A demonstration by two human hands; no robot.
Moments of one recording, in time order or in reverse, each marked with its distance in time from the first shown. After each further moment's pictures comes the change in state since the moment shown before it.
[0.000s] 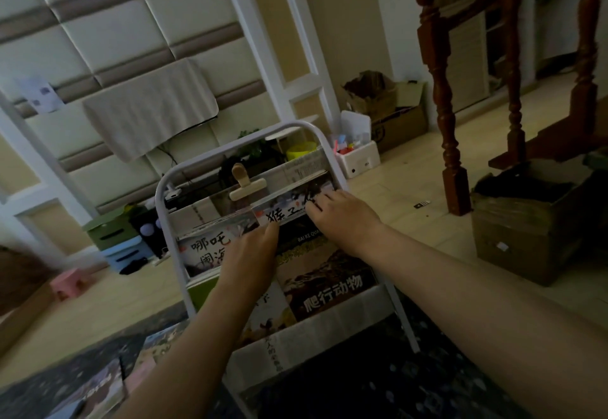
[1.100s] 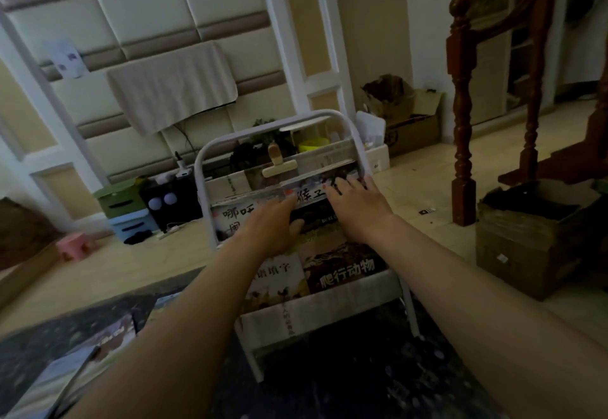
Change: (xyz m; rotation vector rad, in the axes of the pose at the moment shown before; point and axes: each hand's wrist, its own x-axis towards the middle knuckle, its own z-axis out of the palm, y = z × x) left_hand -0.004 -0.024 -0.021 -0.188 -0.213 -0.100; right_hand 0.003 -0.031 -0.025 0.099 -0.205 0.158
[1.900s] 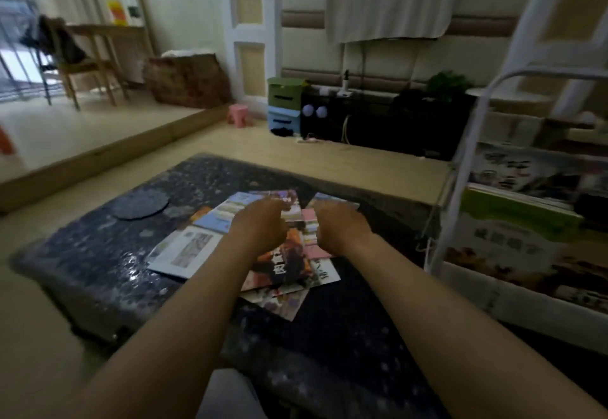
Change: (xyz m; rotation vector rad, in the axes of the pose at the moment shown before) left_hand -0.307 -0.301 0.066 -0.165 -0.022 -0.726; right_hand 0.003 -0.431 0.053 0.276 -0.267 -0.526
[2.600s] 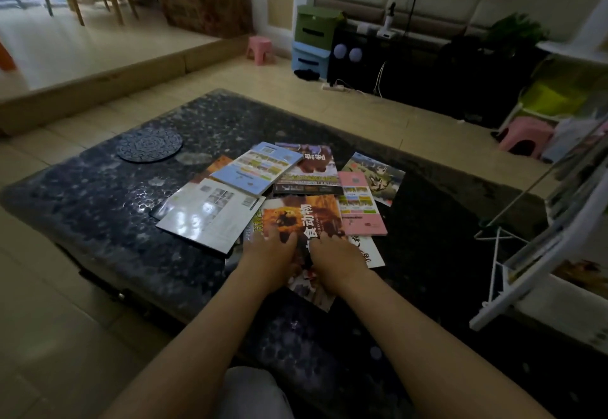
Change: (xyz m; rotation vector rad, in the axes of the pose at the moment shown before) left_hand -0.024 -0.085 0.139 0.307 -0.351 -0.076; right_hand 0.034 -0.049 0.158 -0.158 -0.318 -0.144
